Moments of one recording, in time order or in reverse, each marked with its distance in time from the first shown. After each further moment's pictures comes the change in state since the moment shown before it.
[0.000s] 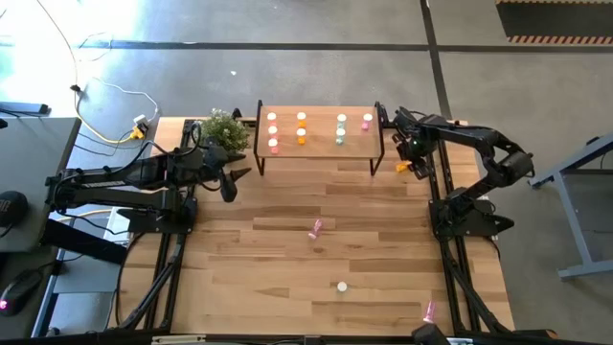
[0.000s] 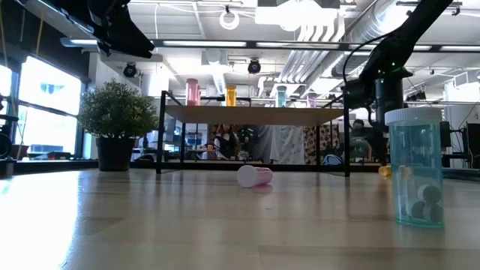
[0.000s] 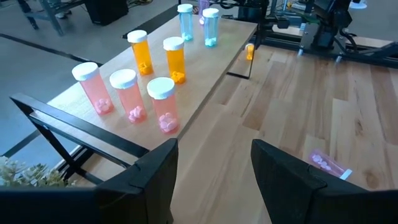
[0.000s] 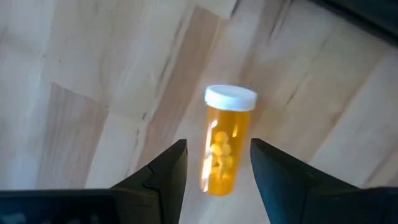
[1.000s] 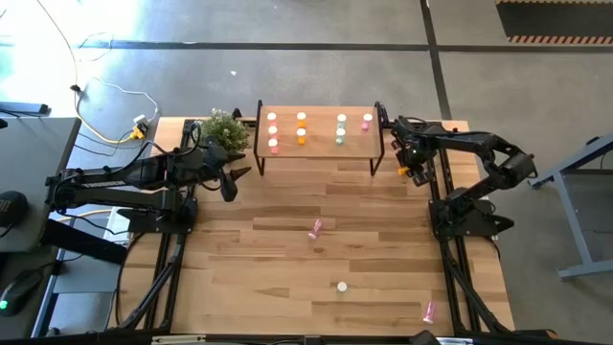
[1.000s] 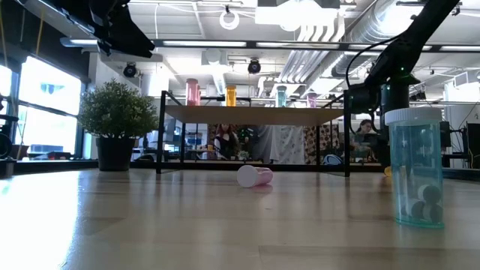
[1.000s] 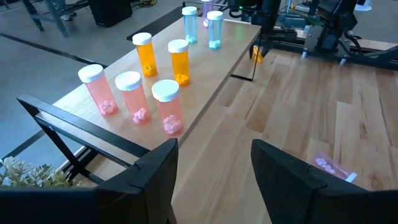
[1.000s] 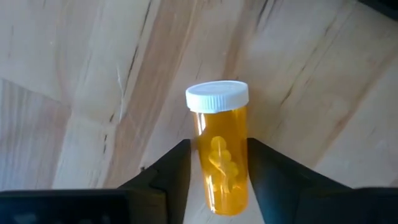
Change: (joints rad) left arm 0.000 0.000 0.000 0.007 -0.014 0.000; right arm 0.045 -0.001 -0.127 0.139 0.005 0.044
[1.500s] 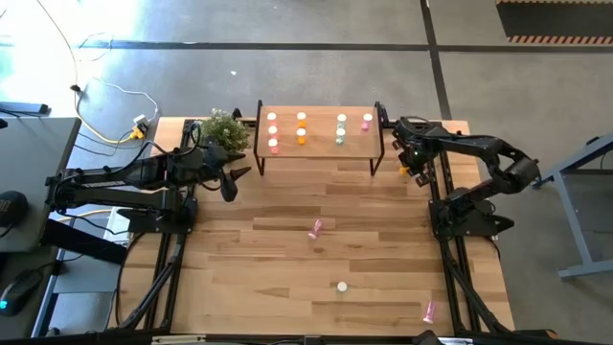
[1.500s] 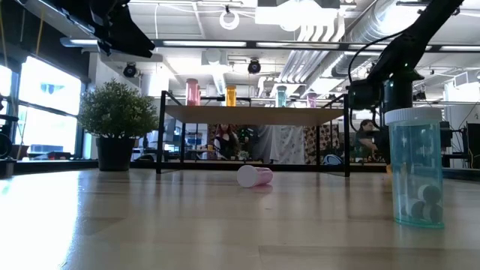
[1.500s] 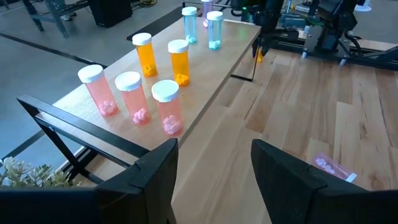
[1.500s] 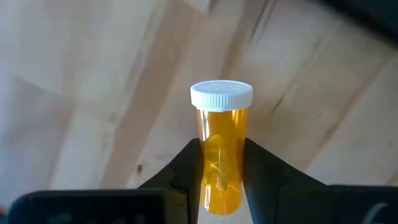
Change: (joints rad) left arm 0.000 0.000 0.000 0.001 0.000 0.000; right arm 0.006 -0.066 -0.009 -0.020 0.042 -0.028
